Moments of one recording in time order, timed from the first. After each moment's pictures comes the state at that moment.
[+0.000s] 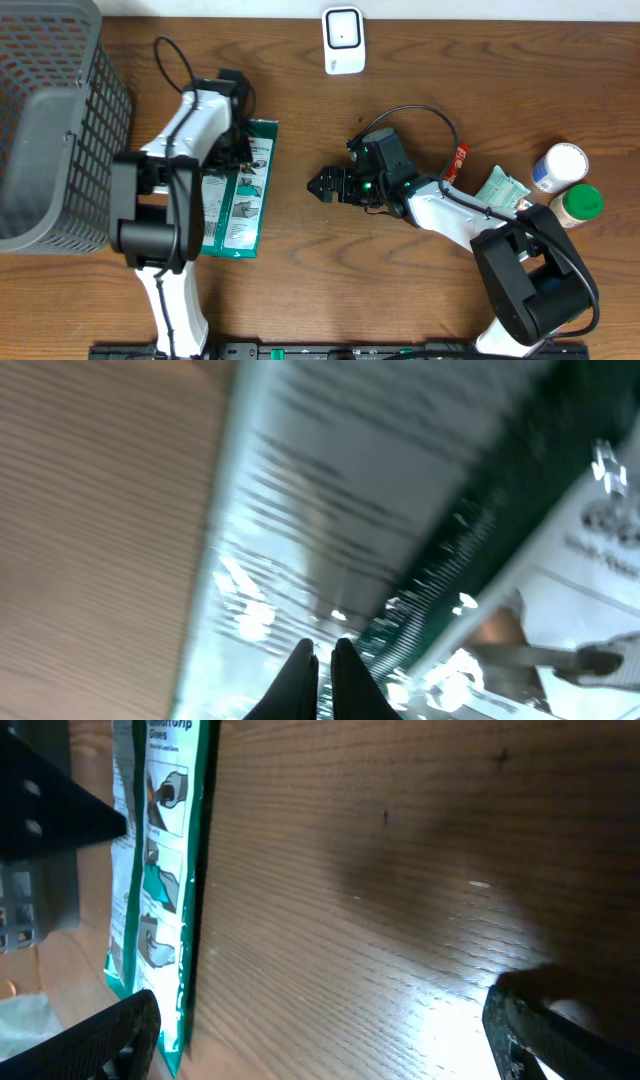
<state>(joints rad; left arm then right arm) -0.12 2.11 1.54 -1.12 -0.15 -0.40 0.52 1.82 0.90 0.00 -0.49 0.67</state>
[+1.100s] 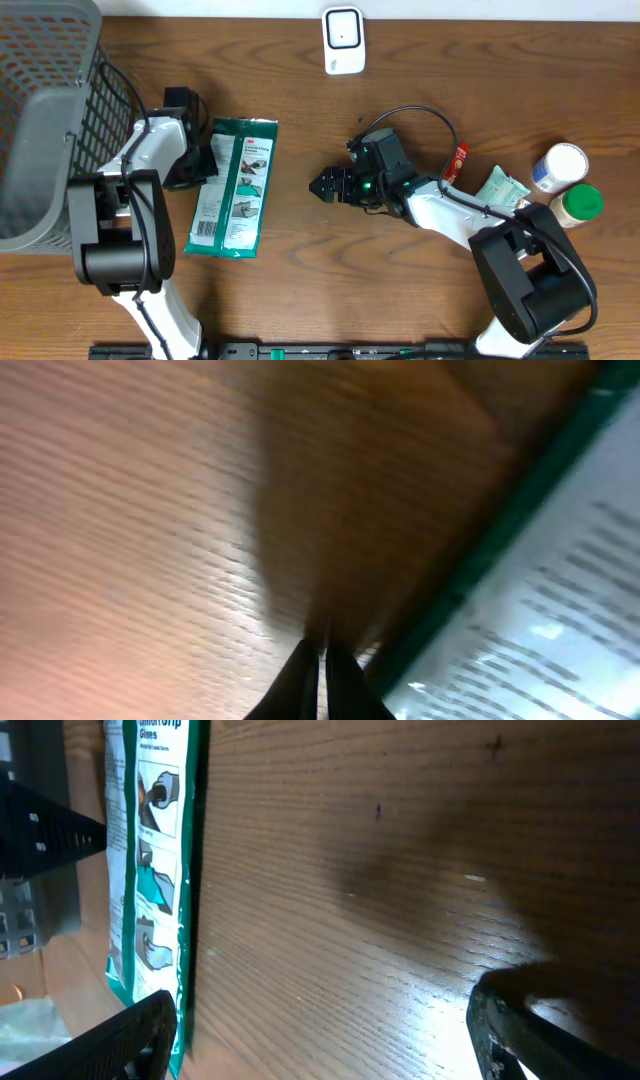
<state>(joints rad) 0.05 1.98 1.26 -0.82 -0.10 -0.27 0.52 1.83 0.90 -0.01 -0.49 0.70</state>
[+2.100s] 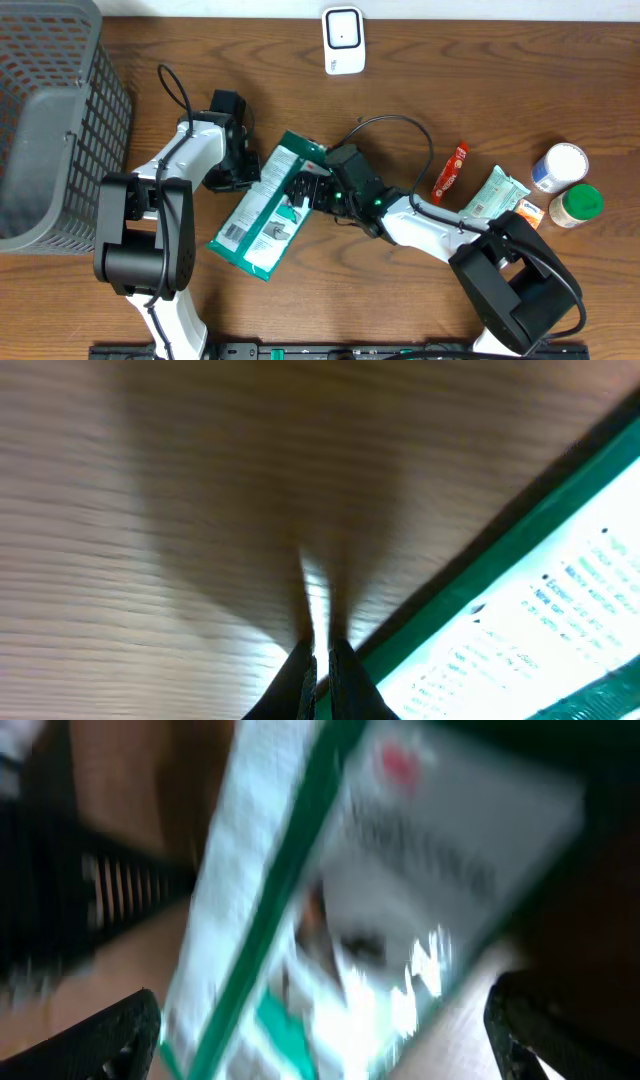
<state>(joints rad) -0.14 1.97 1.24 -0.84 0.12 -0.28 0.69 1.84 0.91 0.11 -0.25 0.94</state>
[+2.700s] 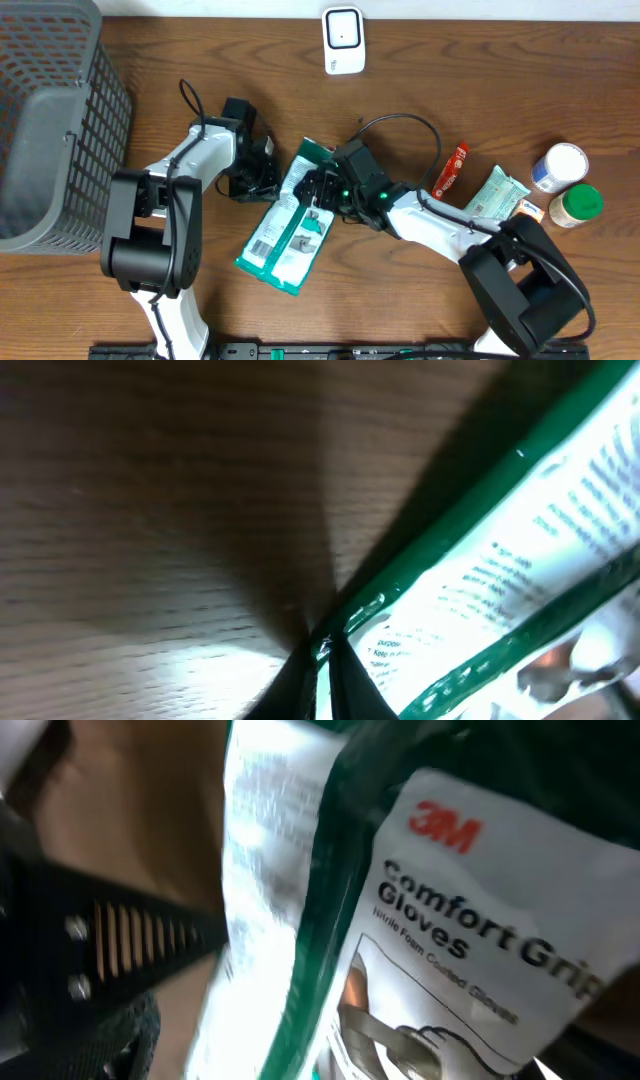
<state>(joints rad) -0.19 1.98 1.22 -0.84 0.41 -0.28 0.66 1.81 0.93 -0.09 -0.32 0.94</state>
